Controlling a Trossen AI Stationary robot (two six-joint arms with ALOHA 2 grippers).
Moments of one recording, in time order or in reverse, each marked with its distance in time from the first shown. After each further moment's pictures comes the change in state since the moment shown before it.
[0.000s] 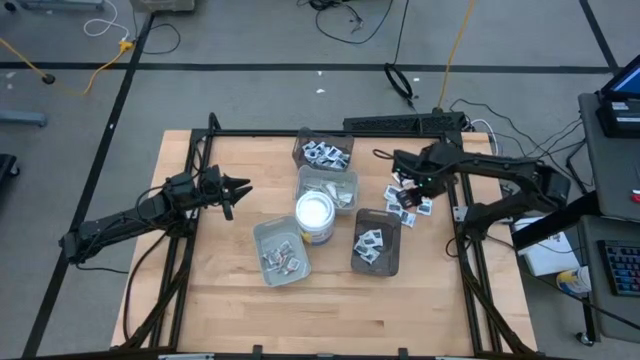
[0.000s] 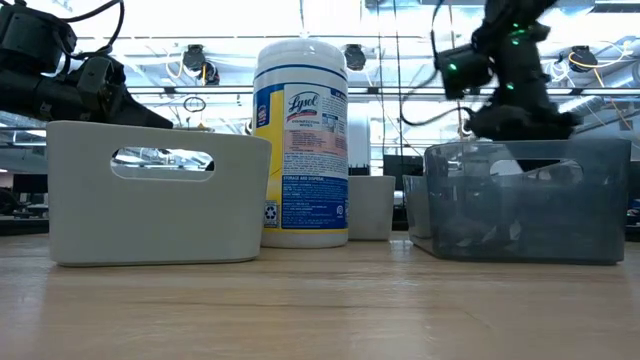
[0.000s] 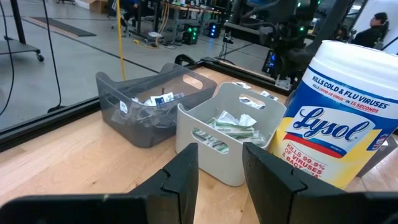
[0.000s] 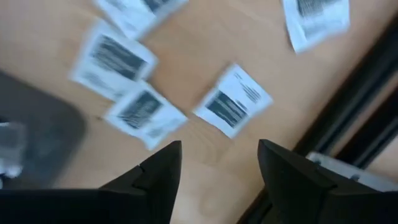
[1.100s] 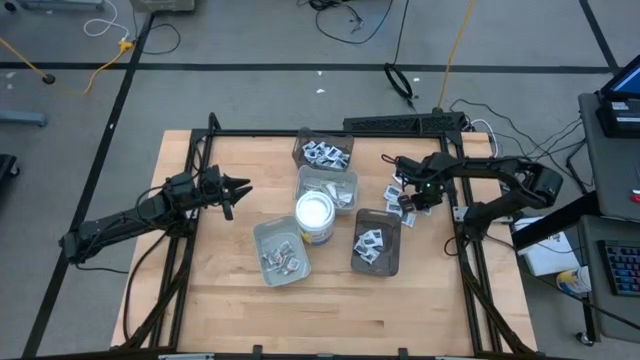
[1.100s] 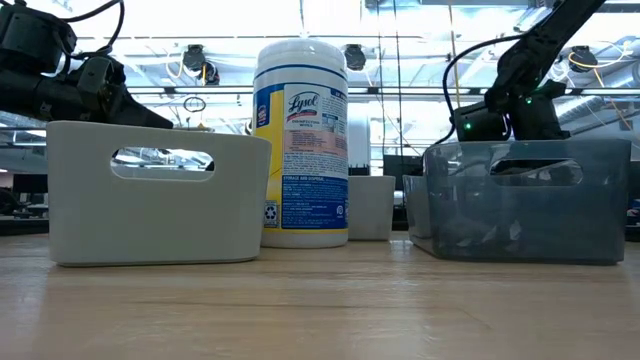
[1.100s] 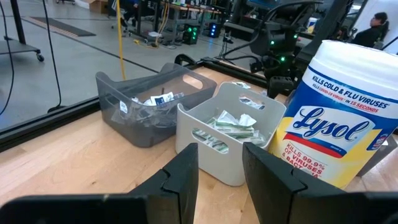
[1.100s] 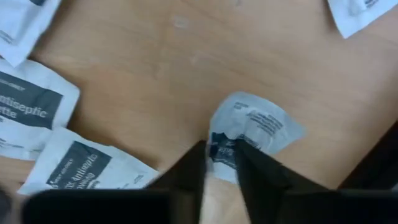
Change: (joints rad) left arm 0.000 0.000 0.000 0.000 0.000 0.000; right arm -0.139 0.065 -0.316 0.360 -0.079 0.048
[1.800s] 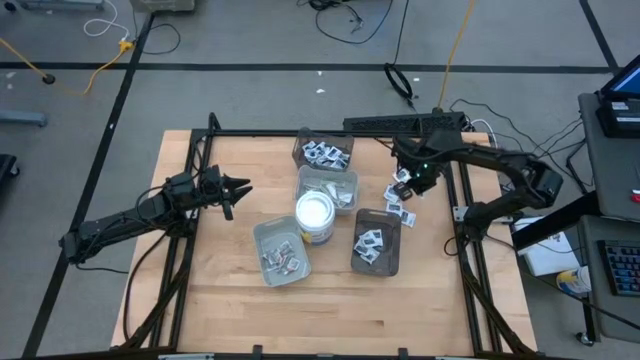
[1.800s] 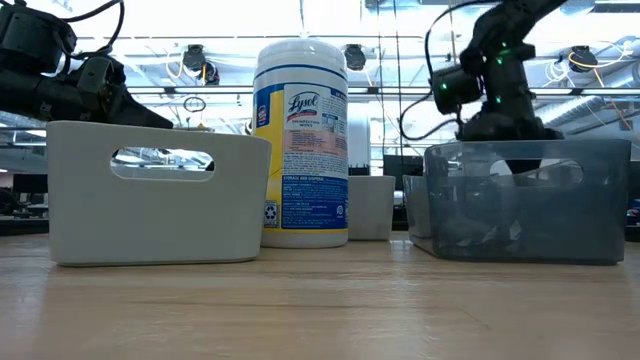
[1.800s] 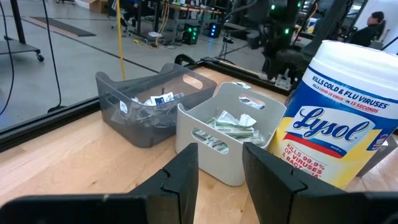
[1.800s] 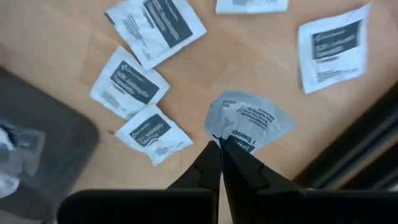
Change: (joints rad) left arm 0.000 0.000 0.000 0.000 0.000 0.000; right arm -0.023 -0.005 0.295 -0.274 0.001 -0.247
